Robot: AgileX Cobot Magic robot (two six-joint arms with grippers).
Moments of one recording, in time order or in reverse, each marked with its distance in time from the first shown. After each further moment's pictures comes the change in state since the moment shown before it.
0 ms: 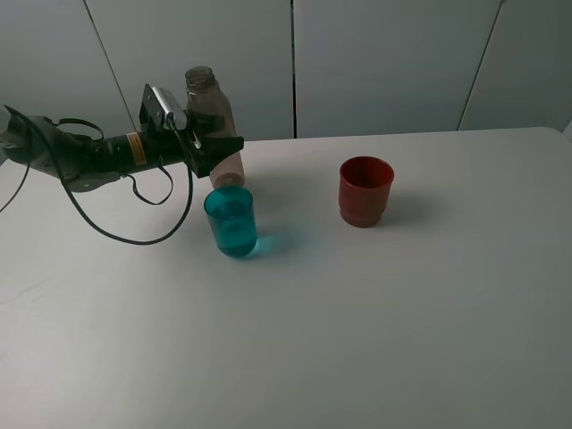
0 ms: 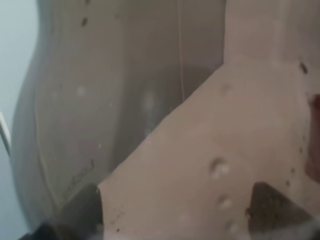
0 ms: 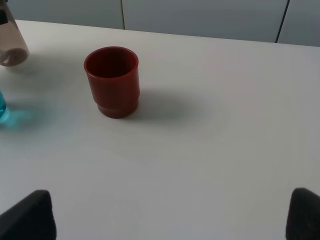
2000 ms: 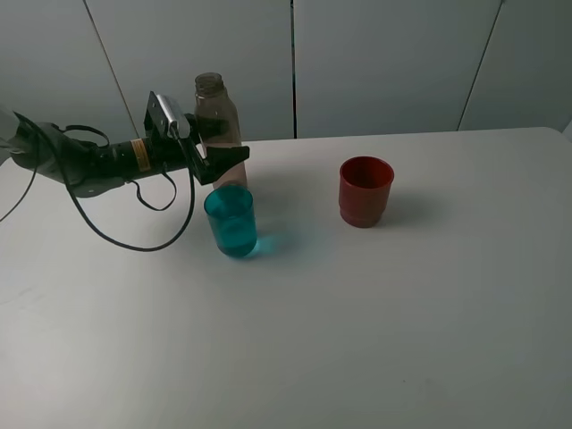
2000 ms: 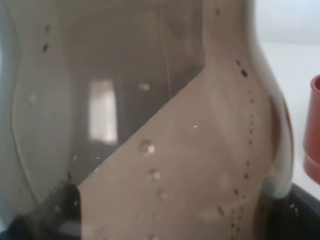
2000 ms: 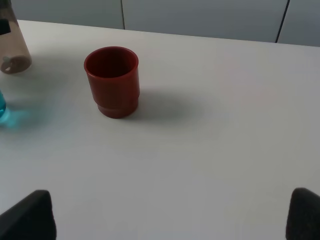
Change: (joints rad) left arm -0.010 0.020 -0.002 0.017 -0.023 0.019; right arm 0.000 0.000 0.000 0.000 0.000 0.002
